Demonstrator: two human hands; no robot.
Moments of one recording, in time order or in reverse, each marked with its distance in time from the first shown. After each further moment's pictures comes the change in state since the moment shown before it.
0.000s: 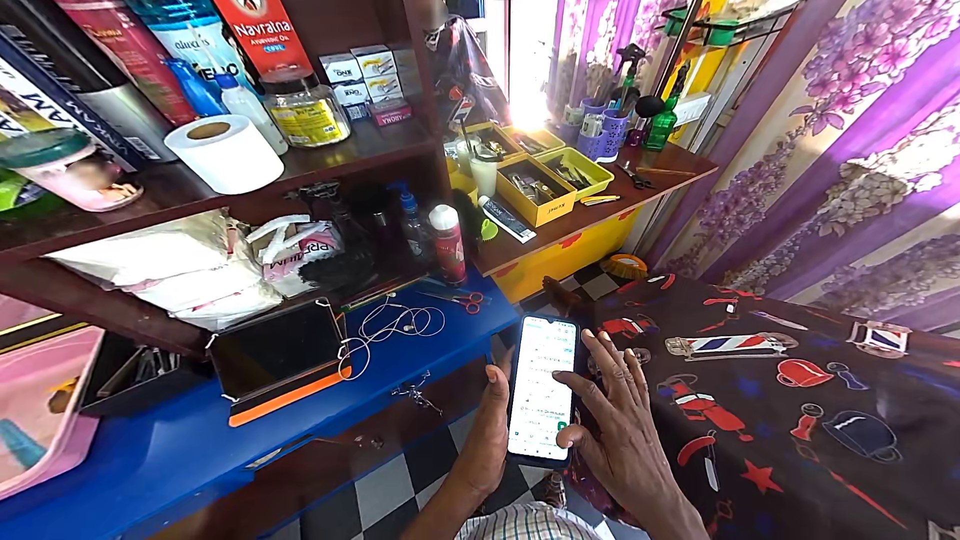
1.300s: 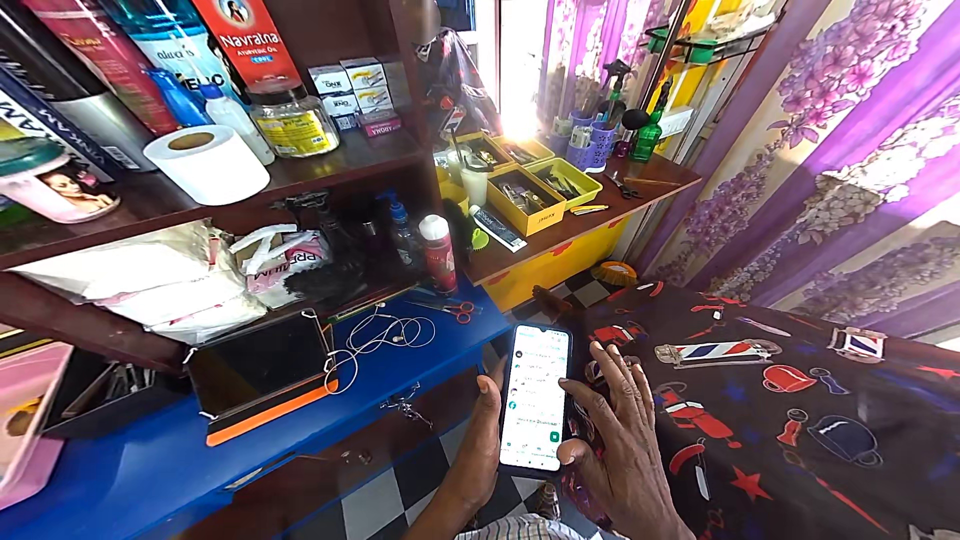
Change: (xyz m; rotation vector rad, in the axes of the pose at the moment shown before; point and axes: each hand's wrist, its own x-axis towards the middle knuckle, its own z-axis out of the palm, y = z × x) left_hand 0.007 0.004 0.004 -0.017 -0.040 0.026; right_hand -0.006 0.004 -0.005 -0.020 0.079 0.061
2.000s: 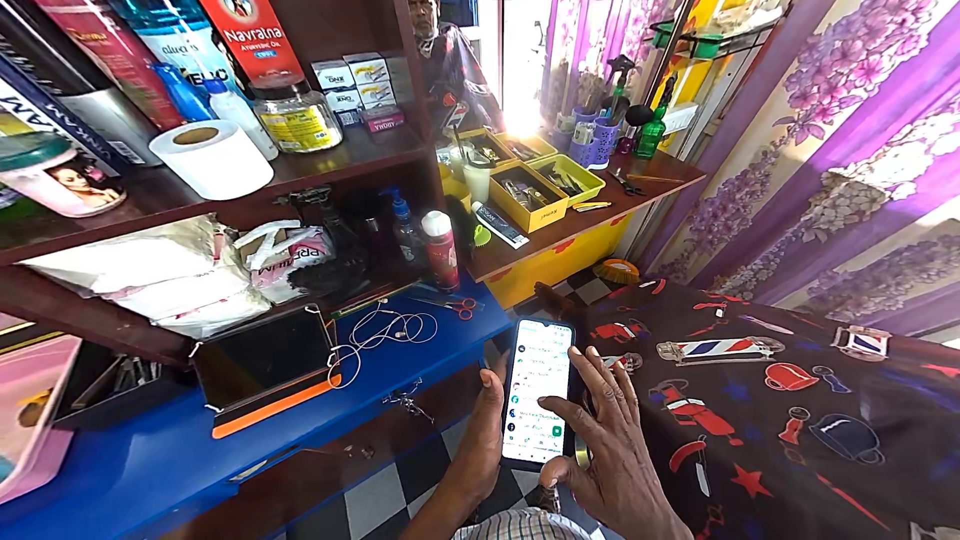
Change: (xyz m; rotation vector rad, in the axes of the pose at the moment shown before) left_hand -0.001 -0.002 -0.002 -0.032 0.002 -0.016; right_hand -0.005 -0.001 0.007 0.051 -0.081 -0.082
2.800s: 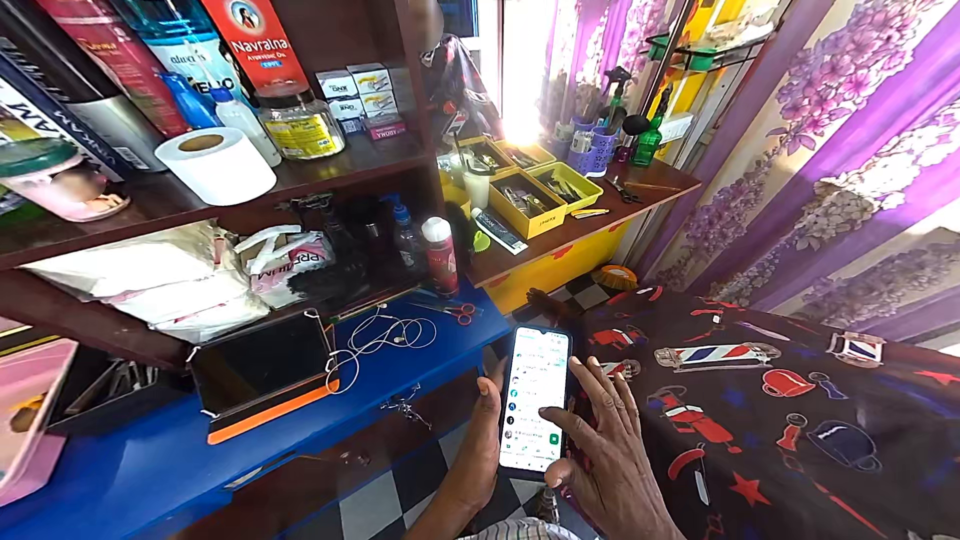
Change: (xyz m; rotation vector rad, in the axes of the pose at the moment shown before) left_hand -0.001 0.004 0.002 0.010 -0.031 0.047; right_hand -0.007 0.004 0.001 -0.004 -0.025 0.030
